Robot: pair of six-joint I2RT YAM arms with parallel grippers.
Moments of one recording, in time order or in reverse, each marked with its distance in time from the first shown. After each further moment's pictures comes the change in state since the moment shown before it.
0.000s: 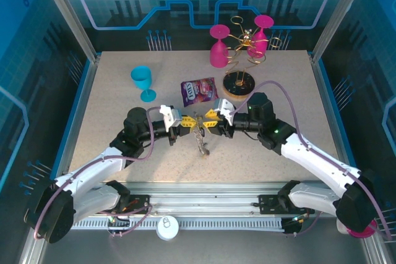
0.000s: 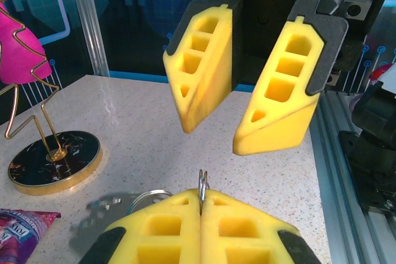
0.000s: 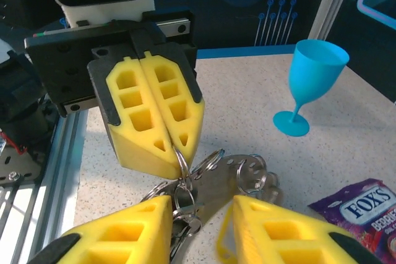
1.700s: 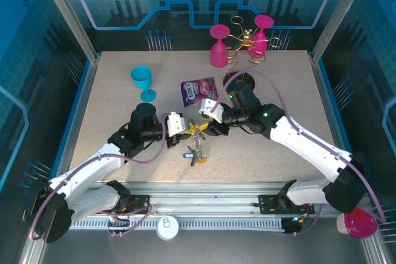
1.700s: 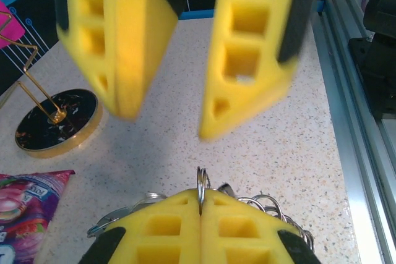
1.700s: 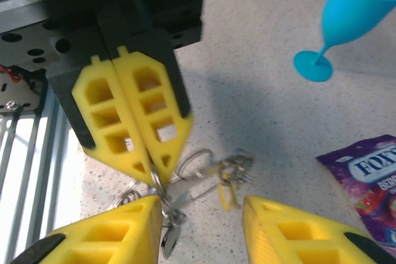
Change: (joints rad) left arm -0.039 -0.015 0.106 -0.432 -0.069 0.354; right arm 0.060 0.141 0.257 -0.420 0.130 -0.180
